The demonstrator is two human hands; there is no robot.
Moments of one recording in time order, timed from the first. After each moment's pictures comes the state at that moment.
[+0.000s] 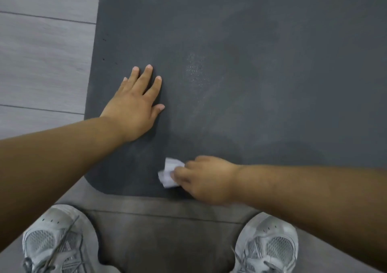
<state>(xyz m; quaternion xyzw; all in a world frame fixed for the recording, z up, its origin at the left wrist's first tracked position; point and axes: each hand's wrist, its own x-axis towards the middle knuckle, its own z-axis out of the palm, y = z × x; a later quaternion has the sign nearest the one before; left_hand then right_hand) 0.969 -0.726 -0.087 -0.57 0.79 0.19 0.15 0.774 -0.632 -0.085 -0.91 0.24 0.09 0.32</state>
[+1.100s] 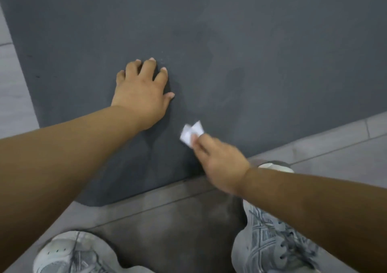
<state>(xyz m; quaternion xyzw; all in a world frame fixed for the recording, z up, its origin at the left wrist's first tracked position) 0.881 -0.727 -0.081 -0.45 0.87 0.11 0.19 0.751 -0.552 -0.092 -0.72 0.65 -0.02 0.26</state>
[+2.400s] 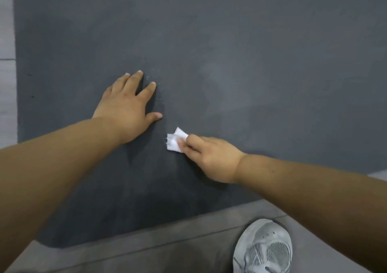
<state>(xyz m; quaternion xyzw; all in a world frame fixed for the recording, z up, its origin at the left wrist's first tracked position) 0.887 -0.773 -0.081 -0.51 0.82 0.19 0.15 0.693 -0.657 -0.088 -0.84 0.50 0.03 0.22</state>
